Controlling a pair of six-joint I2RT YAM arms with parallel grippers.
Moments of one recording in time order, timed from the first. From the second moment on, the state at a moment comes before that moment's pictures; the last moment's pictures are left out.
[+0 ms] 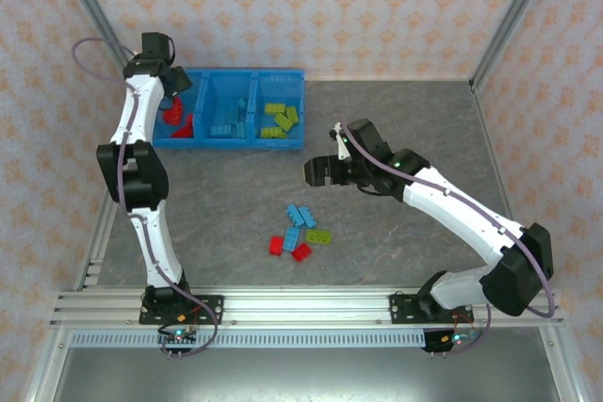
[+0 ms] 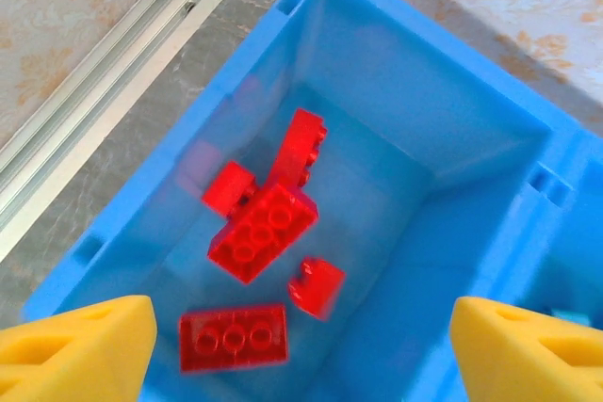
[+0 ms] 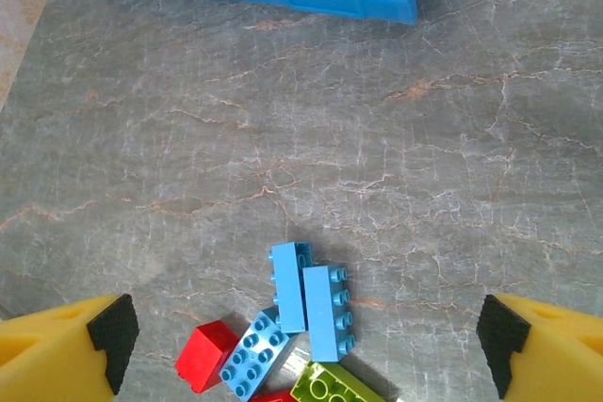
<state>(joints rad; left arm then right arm) 0.17 2.11 2.09 -0.90 -0.19 -0.49 0.69 1.34 1.18 -0.65 -0.10 0.47</state>
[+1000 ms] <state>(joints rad) -0.33 0.90 0.91 -0.66 0.30 0.47 0.78 1.69 1.08 -0.61 -0.22 0.63</state>
